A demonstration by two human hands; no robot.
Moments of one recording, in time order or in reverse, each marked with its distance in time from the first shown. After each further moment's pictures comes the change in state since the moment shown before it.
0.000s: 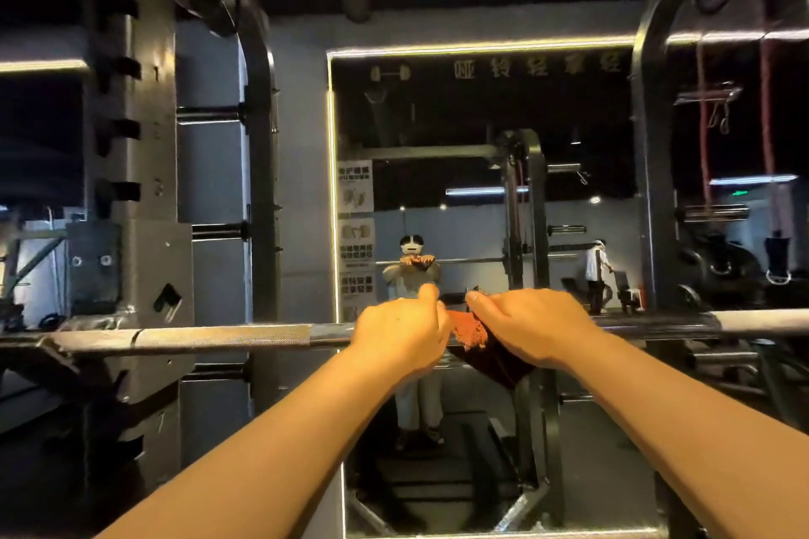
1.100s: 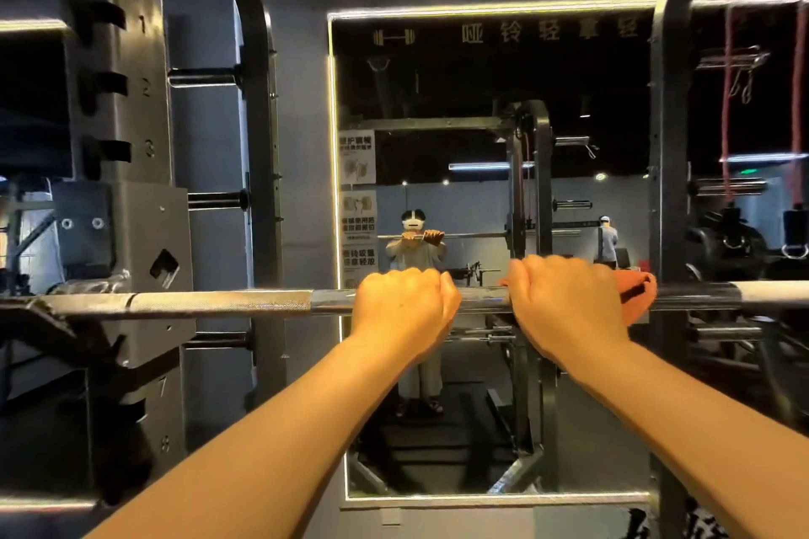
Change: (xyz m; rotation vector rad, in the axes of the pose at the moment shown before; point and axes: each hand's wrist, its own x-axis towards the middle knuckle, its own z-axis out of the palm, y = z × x) left_hand -0.007 -0.008 0.017 0.362 0.231 0.165; right_hand -0.007 0.015 0.038 -0.146 0.489 0.129
